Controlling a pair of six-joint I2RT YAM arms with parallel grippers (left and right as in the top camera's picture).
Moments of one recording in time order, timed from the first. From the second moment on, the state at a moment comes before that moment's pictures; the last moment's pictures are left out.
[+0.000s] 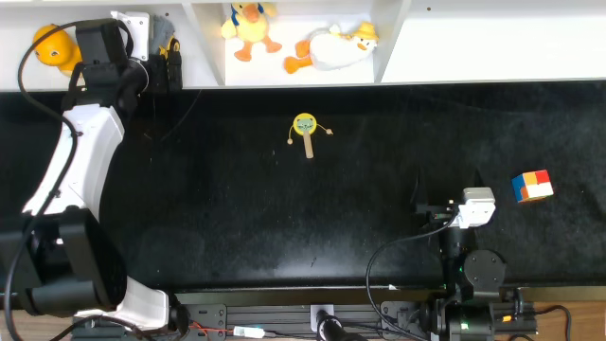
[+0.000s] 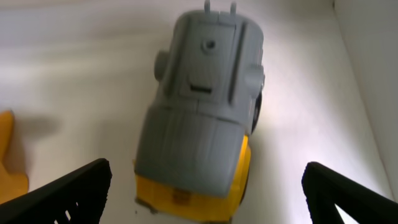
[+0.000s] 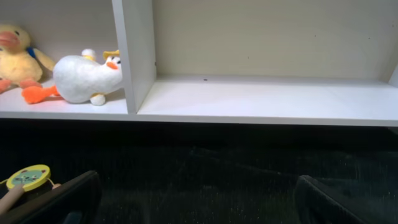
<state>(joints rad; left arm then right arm) 0.09 1.73 1.30 -0.34 0.08 0.12 -0.03 0.01 0.02 -0.03 -0.05 0.00</state>
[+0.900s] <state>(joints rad) 0.09 0.21 0.06 0.14 0.04 0.09 -0.03 0.01 0.02 -0.03 -0.05 0.00</state>
